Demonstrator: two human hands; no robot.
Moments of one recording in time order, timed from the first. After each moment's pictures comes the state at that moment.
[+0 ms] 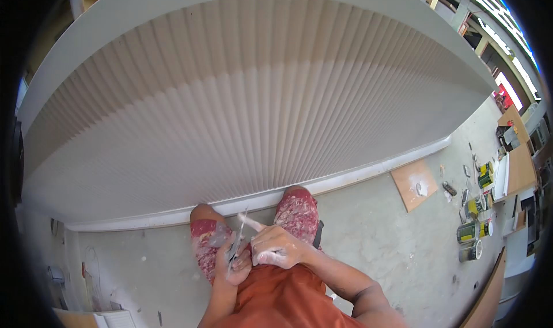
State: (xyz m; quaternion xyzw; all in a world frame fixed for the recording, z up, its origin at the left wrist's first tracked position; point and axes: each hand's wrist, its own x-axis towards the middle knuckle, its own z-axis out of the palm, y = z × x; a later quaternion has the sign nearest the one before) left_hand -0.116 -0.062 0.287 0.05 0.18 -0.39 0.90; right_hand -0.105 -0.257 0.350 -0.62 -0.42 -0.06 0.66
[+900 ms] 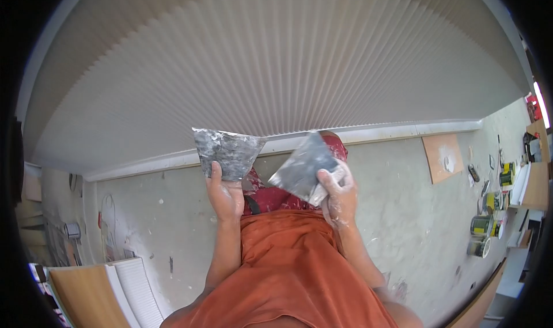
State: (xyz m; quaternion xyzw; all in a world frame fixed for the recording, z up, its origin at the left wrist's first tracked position) left_hand -0.094 -0.049 0.303 0.37 0.07 0.05 0.92; right_hand -0.162 -0.252 0.336 -0.43 0.22 -0.15 0.86
